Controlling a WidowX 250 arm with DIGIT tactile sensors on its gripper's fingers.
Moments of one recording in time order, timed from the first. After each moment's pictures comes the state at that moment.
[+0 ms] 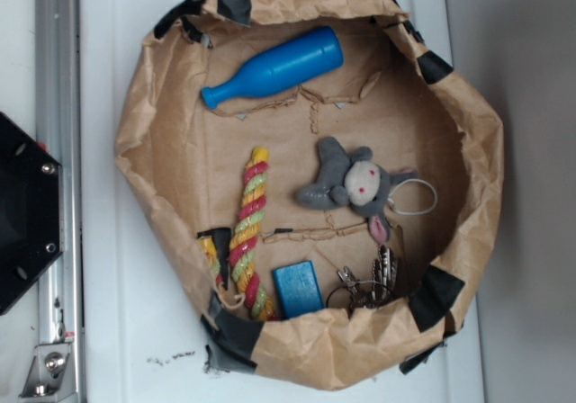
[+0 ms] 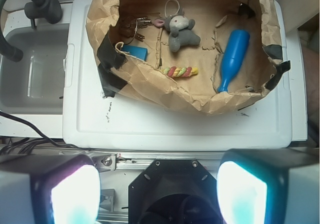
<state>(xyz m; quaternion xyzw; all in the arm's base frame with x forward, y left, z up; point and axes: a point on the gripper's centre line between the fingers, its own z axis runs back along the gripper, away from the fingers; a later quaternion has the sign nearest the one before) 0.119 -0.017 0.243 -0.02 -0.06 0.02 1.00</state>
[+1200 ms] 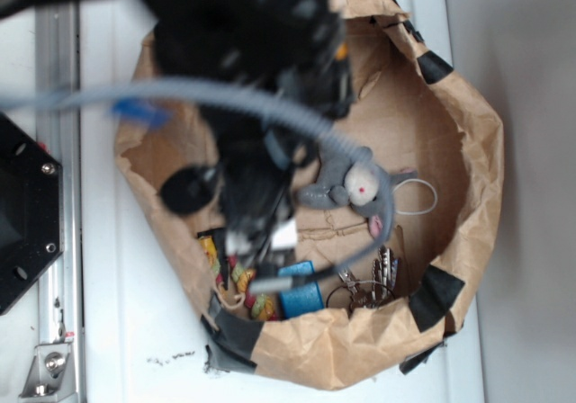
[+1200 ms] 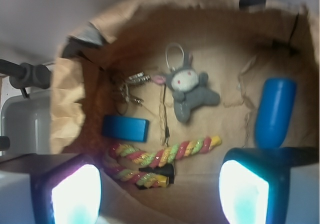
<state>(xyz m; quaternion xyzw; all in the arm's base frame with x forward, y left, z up) 0.234 0.028 0.168 -0.13 -0.05 0.09 0.99</state>
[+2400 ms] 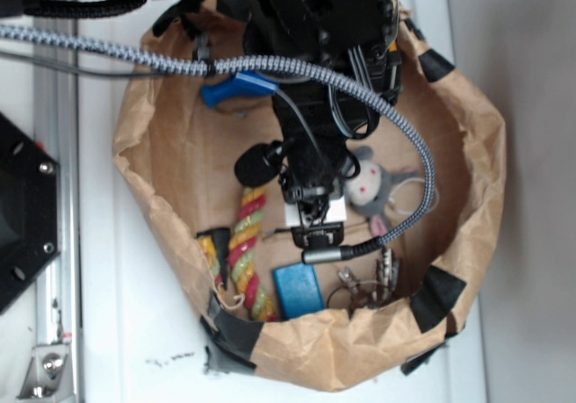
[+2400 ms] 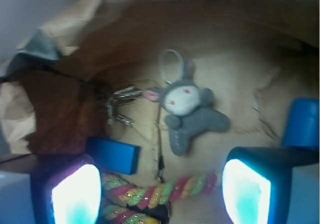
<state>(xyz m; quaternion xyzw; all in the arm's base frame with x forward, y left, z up) 0.264 0.037 0.133 -0.16 -0.09 0.05 0.98</state>
